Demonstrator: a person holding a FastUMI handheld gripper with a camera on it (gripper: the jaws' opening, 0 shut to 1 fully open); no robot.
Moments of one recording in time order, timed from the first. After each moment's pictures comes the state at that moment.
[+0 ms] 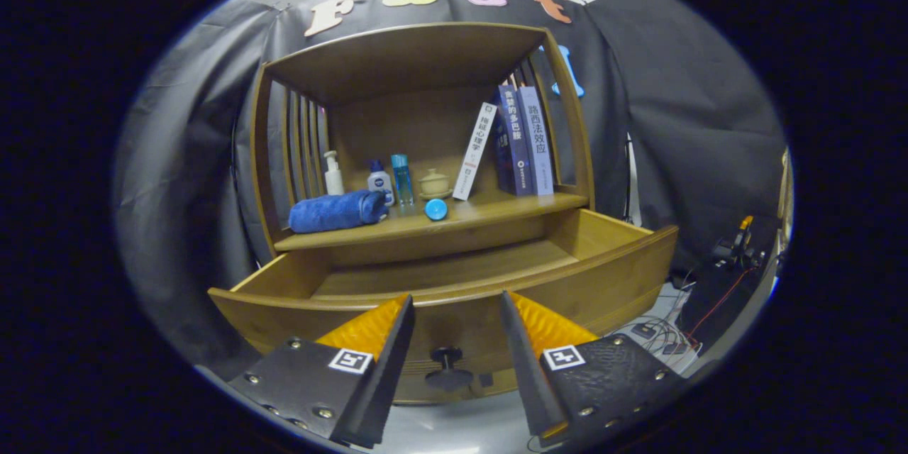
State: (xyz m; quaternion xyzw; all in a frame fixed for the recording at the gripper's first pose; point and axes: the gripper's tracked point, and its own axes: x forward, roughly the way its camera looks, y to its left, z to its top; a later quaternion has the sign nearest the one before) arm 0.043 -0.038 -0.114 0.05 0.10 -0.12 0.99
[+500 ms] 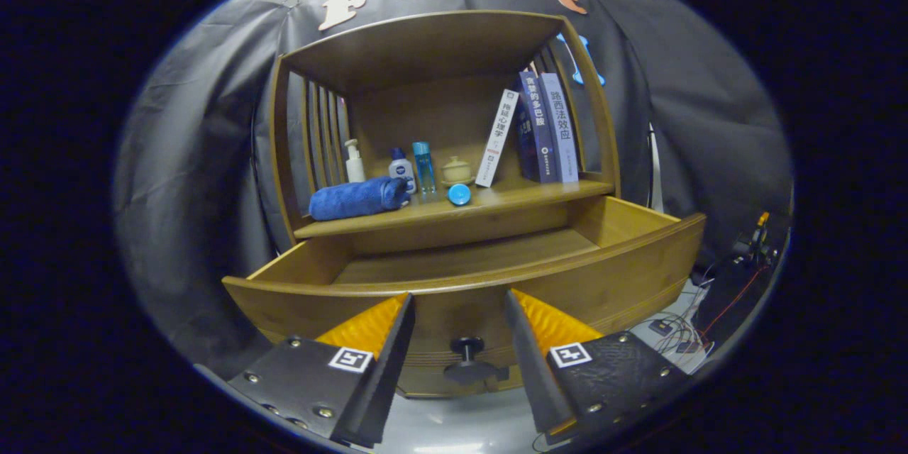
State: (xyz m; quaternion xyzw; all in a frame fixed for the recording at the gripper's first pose) arm 0.042 -0.021 -0.123 0.05 0.12 -0.08 0.99
